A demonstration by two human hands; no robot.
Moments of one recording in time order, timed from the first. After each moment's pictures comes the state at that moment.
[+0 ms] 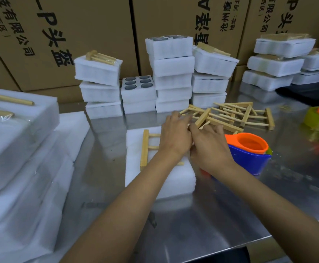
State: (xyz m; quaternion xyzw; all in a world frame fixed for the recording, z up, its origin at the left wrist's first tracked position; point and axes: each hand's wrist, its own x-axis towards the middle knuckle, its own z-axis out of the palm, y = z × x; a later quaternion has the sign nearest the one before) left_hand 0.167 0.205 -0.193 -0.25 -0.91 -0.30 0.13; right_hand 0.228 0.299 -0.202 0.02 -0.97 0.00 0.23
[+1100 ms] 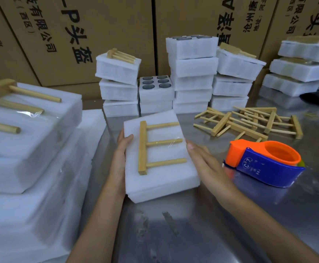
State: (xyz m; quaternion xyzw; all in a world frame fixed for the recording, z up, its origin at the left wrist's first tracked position) left_hand 0.161 0.039 -0.235 -0.02 -0.50 -0.86 -0.04; right_hand 0.241 0.240 -0.228 0.01 -0.77 0.63 0.08
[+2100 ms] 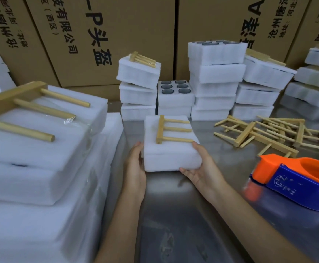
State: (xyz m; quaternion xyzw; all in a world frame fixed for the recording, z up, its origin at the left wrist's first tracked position) left_hand 0.141 0.023 -0.250 0.08 -0.48 -0.87 0.02; right_hand 0.169 0.188 -0.240 -0.15 -0.43 0.89 -0.04
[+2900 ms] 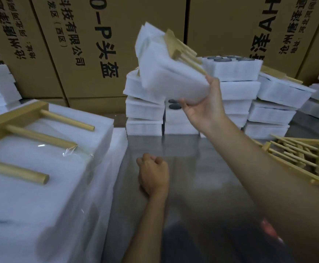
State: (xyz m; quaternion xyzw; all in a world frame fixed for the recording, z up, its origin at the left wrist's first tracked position) left_hand 0.072 0.059 -0.252 0.21 -0.83 -0.48 0.18; right_hand 0.038 0.169 -0.088 0.02 -0.34 0.94 0.04
